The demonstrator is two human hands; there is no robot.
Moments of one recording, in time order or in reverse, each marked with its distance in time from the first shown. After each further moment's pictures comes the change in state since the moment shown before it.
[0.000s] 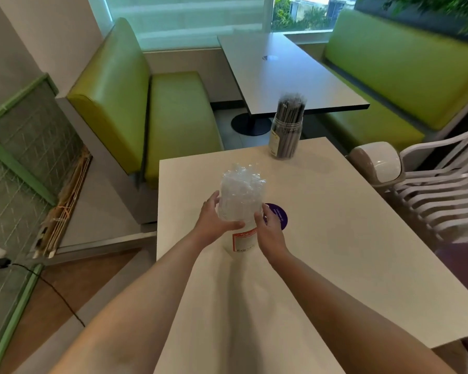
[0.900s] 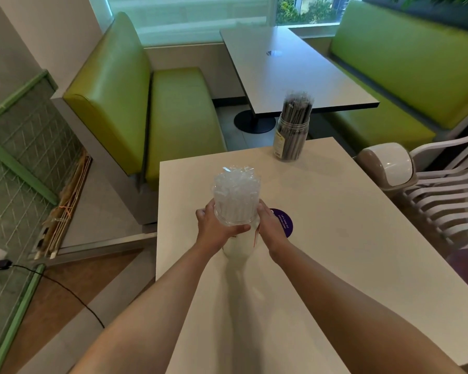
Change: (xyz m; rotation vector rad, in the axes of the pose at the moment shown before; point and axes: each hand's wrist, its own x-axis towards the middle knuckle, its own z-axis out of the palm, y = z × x) left_hand 0.014 0.001 0.012 -0.014 0.172 -0.020; right_hand 0.055 -0.002 0.006 0.106 -0.091 0.103
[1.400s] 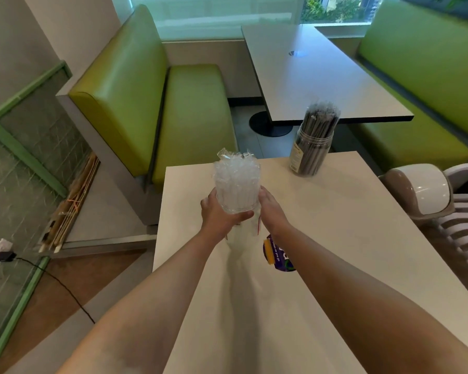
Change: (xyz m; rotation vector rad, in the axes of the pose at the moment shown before) left_hand 0.100 0.018 0.007 0.071 0.135 0.014; right_hand 0.104 -0.052 0.015 -0.106 -0.080 -0.055
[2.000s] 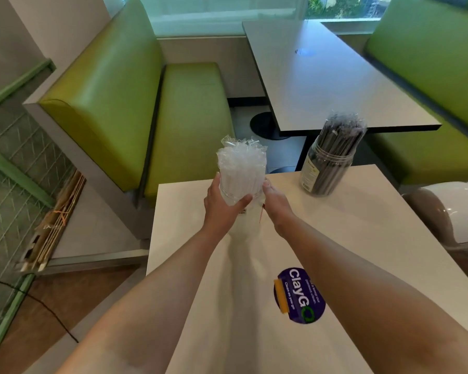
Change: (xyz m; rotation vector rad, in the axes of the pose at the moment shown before) left_hand 0.131 -0.006 0.019 -0.080 0.011 0.053; right_hand 0.142 -0.022 0.015 0.107 -0.001 0.064
